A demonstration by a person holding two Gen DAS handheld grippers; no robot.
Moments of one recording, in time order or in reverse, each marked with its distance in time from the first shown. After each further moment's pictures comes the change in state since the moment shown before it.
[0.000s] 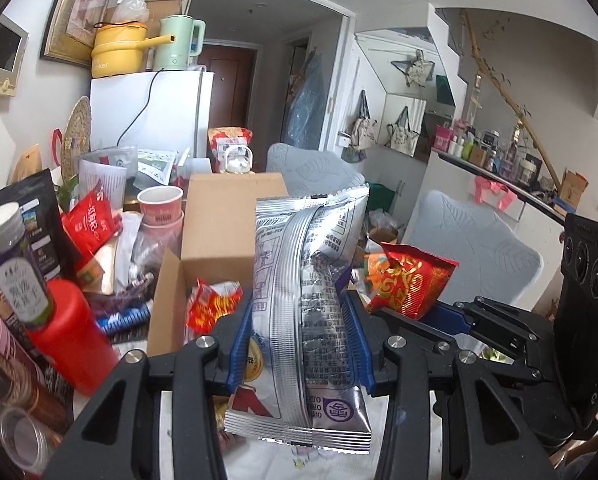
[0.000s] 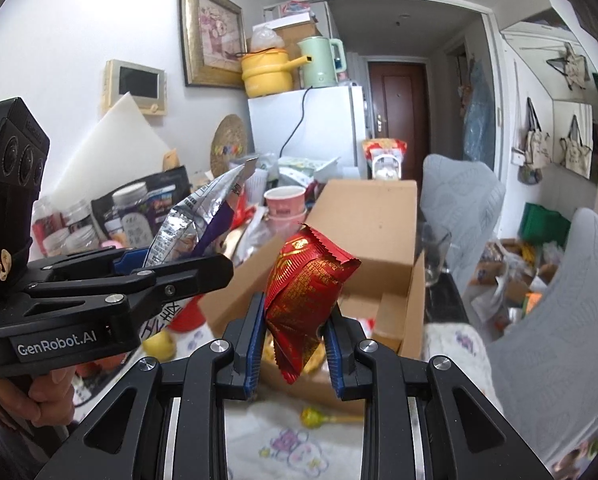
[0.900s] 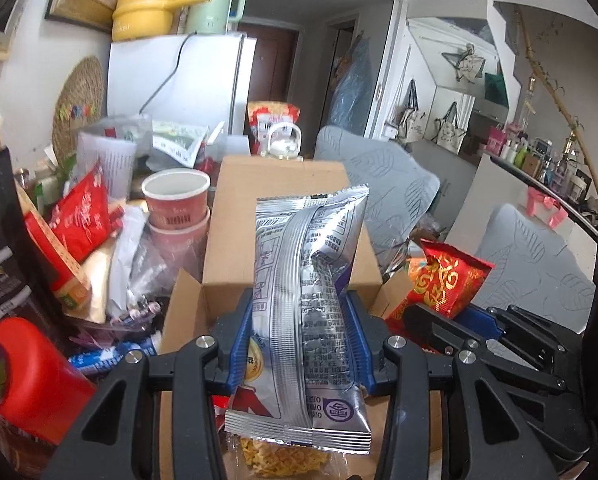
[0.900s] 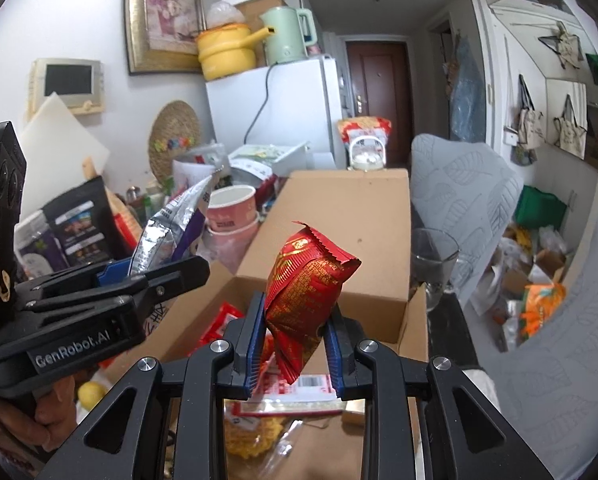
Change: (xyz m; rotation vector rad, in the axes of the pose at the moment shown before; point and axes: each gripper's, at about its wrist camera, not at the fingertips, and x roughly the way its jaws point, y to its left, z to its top) left arm 0.134 0.063 0.029 -0.088 0.074 0.112; right arm 0.127 -0.053 0.034 0.061 0.091 -0.065
